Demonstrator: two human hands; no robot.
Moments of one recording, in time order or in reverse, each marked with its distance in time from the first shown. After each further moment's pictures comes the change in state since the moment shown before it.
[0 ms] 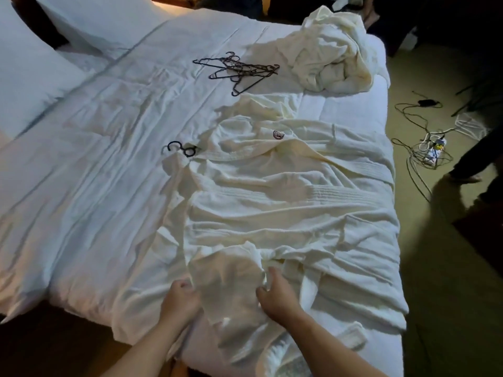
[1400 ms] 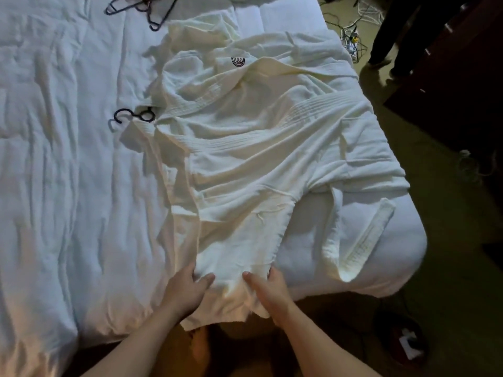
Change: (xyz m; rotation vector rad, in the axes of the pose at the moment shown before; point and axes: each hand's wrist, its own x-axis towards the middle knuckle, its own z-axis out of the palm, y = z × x) left_hand 0.126 -0.090 -0.137 0.485 -0.457 0.369; right_hand -0.047 -0.081 0.249 1.097 0.318 0.303
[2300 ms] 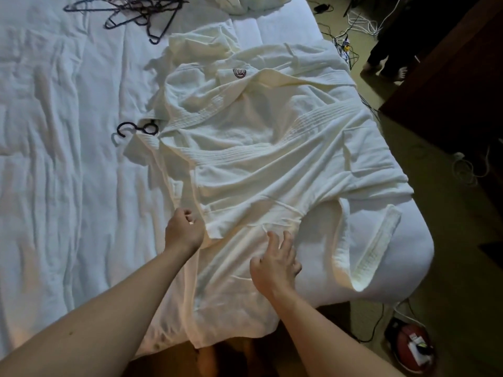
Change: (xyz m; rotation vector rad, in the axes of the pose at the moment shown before) left_hand 0.088 0.085 -0.071 -0.128 0.250 0.023; right_hand 0.026 -0.059 0.050 -1.038 0.346 -0.200
